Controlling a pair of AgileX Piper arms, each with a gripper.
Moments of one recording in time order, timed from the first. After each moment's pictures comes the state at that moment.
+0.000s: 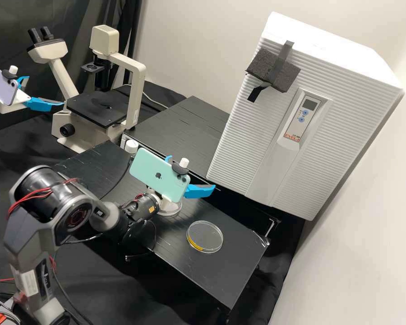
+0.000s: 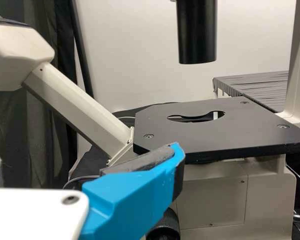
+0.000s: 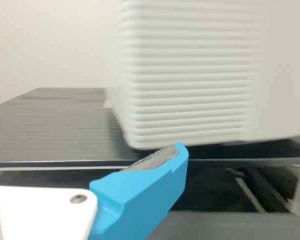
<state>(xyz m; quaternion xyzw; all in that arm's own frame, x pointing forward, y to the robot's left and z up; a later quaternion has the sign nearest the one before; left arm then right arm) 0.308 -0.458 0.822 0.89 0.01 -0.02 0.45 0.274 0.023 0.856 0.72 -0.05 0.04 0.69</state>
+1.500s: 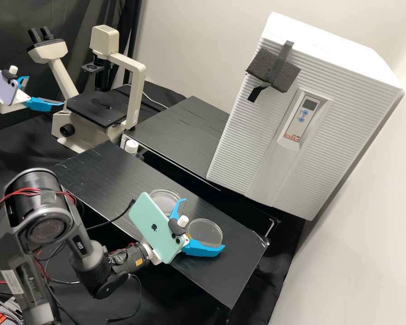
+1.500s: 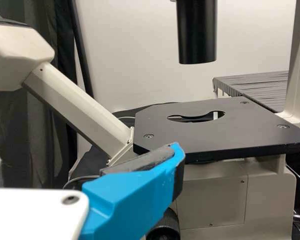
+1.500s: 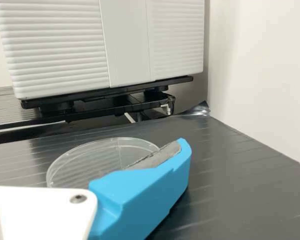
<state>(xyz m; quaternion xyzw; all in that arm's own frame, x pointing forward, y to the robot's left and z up) 0.308 -0.458 0.822 0.89 0.01 -0.02 0.45 0.185 -0.047 0.857 0.73 -0.15 0.01 0.66</state>
